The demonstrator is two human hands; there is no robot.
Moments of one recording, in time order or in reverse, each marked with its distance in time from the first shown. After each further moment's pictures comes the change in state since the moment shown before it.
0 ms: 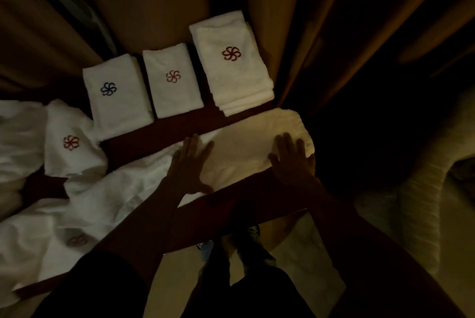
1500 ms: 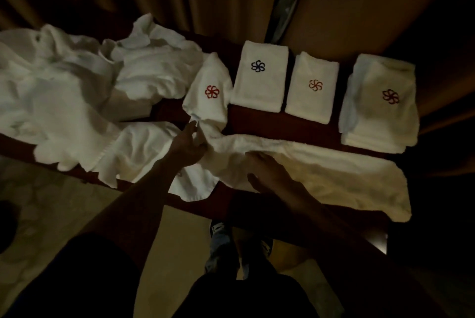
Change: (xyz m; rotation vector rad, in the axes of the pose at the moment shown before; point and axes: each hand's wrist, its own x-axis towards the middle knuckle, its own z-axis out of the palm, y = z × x) left_hand -0.174 -0.204 0.049 -1.061 0.400 -0.666; right_hand -0.079 -0.272 0.078 -0.283 -0.247 -0.766
